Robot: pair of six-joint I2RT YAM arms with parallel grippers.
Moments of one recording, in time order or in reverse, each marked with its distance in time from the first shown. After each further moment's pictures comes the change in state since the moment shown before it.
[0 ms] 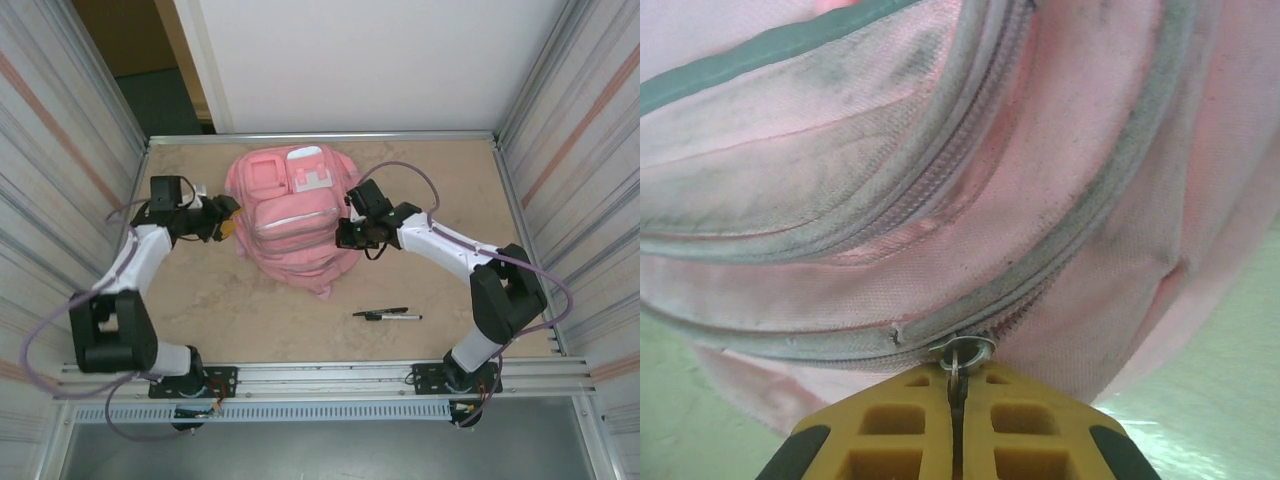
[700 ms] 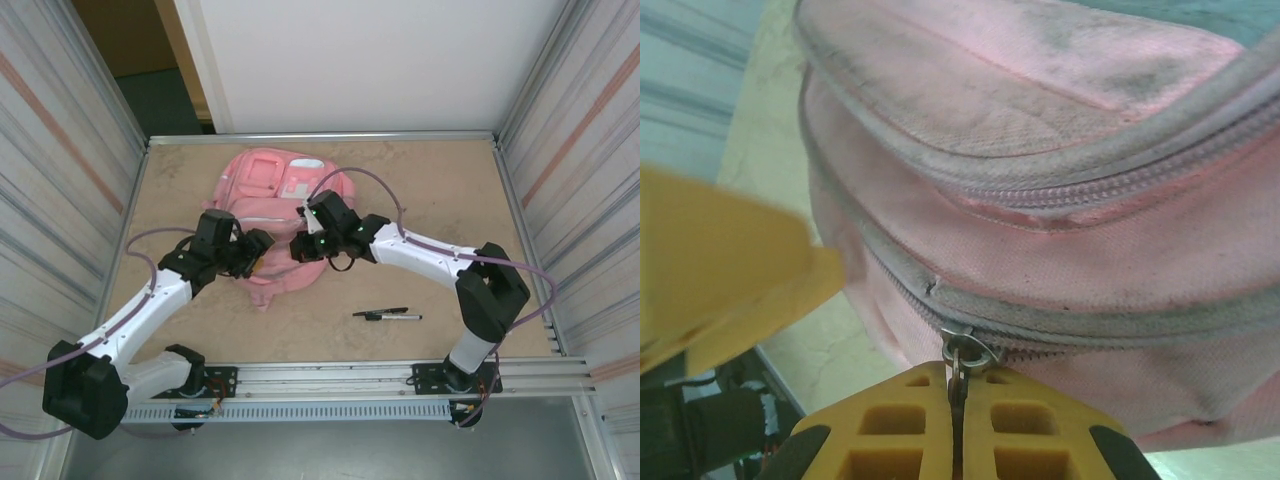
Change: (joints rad) left arm -0.435 -0.266 -0.222 0.020 -0.496 -0.365; right arm 0.244 0.060 0.069 0.173 -0.116 0.012
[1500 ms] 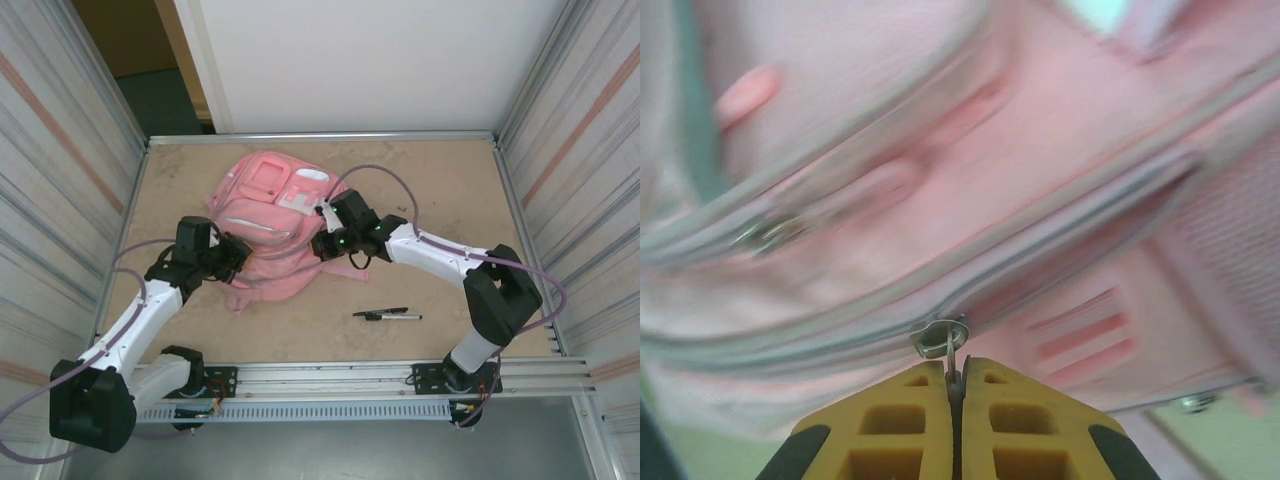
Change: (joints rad) left arm 0.198 -0.039 -0.087 0.012 0.211 0.142; right arm -0.203 -0.051 -0.132 0.021 0.053 -0.216
